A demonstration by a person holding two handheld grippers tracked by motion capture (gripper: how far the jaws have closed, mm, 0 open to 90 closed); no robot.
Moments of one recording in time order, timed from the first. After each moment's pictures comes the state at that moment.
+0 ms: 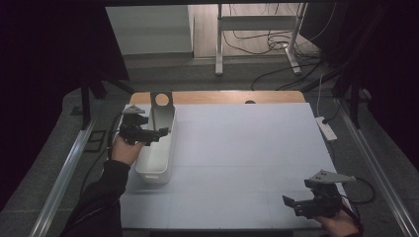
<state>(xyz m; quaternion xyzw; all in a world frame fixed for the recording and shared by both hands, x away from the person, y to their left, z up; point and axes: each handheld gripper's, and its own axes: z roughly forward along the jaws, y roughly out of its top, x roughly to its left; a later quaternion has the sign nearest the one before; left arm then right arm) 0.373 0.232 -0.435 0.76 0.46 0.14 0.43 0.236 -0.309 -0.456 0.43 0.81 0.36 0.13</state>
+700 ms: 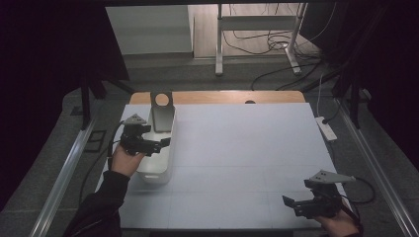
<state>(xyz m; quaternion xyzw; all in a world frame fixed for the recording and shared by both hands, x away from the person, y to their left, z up) 0.345 0.224 -0.442 0.78 0.44 0.13 0.43 0.236 -0.309 -0.456 0.43 0.81 0.36 0.13</state>
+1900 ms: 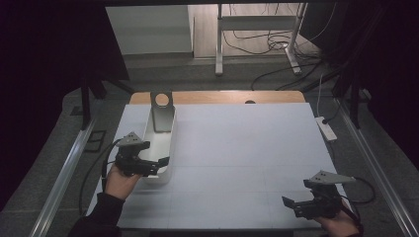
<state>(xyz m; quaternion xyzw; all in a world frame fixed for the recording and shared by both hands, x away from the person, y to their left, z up) 0.287 0.221 -0.448 0.78 0.43 0.12 0.44 0.235 -0.308 -0.455 0.42 0.82 0.37 0.13</state>
